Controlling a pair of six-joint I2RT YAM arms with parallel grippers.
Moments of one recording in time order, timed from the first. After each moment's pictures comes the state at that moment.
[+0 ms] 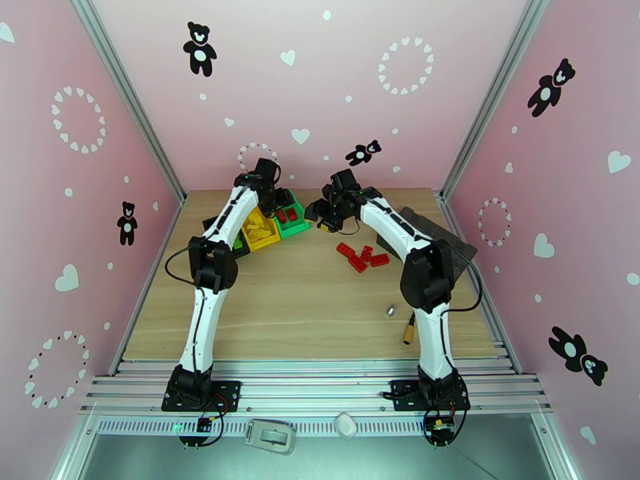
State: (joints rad) left arm -0.28 2.48 2.51 -1.05 0.18 -0.68; right arm 0.46 2.14 1.99 -0.79 -0.50 0.69
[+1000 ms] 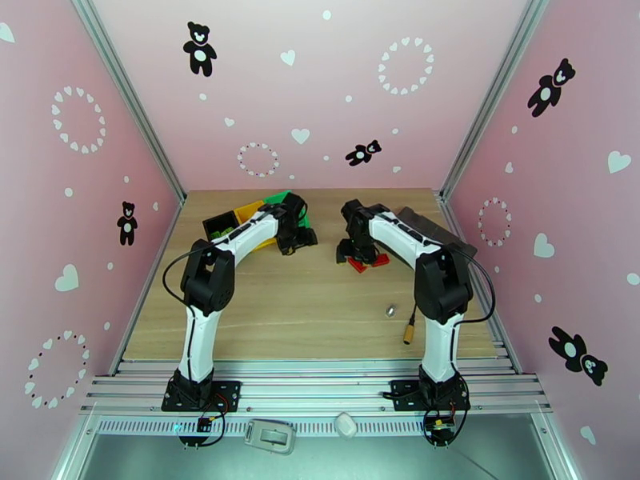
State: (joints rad) left arm -0.48 2.14 1.75 -0.83 0.20 -0.73; right arm 0.44 1.99 1.59 -1.10 -0.07 0.43
